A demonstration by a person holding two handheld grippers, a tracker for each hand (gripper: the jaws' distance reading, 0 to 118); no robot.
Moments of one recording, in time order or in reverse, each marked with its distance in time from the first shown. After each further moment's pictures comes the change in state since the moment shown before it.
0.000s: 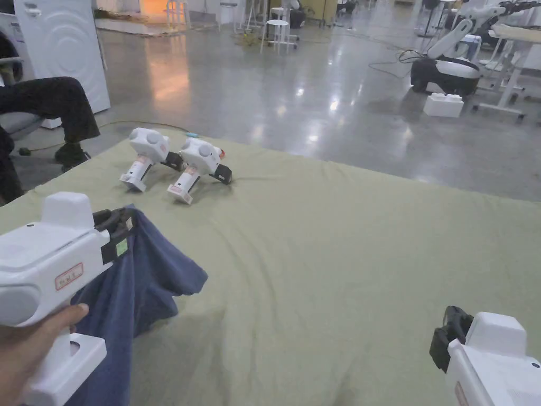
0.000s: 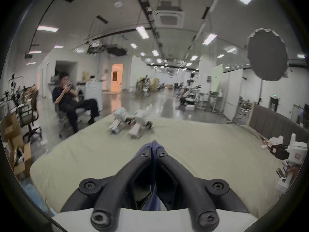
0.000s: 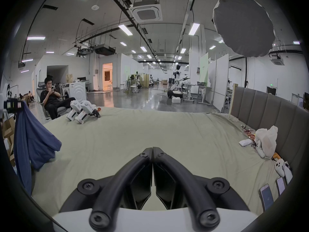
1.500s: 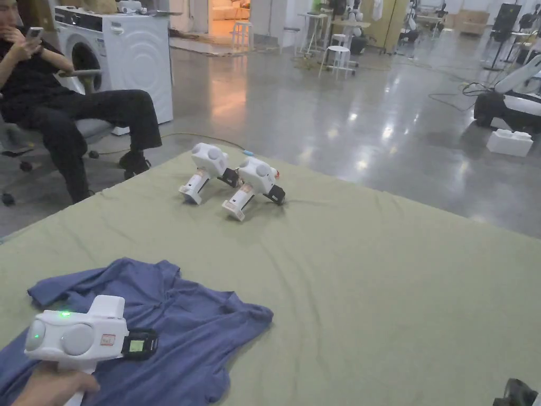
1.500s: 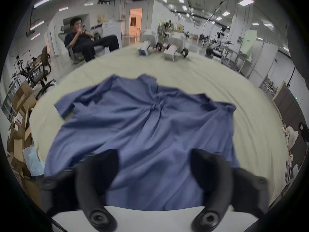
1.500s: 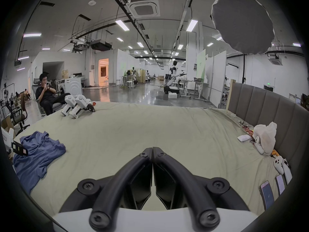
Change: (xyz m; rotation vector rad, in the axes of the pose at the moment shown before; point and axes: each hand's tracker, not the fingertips) left arm -0.095 -0.152 -0.041 -0.665 0.218 0.193; right arm -0.012 -0.021 -0.027 -0.068 -0.031 0.013
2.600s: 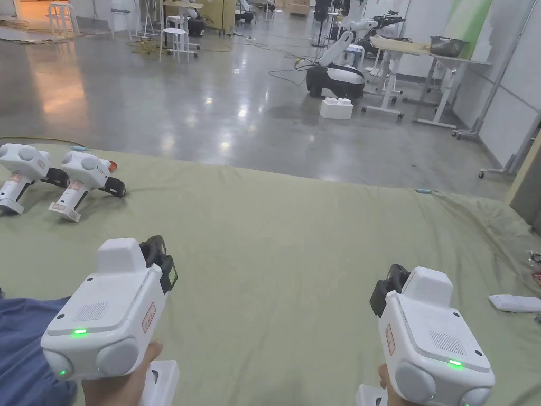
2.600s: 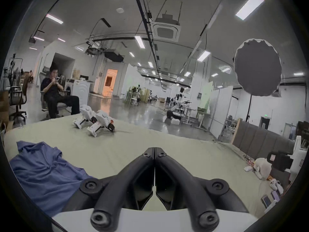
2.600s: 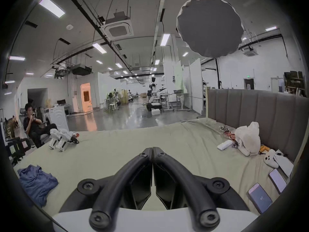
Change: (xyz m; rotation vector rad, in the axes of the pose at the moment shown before) left arm 0.293 -0.007 0.105 0.760 -0.312 -0.039; right arm 0.088 0.038 0.034 0.179 -0.154 -0.184
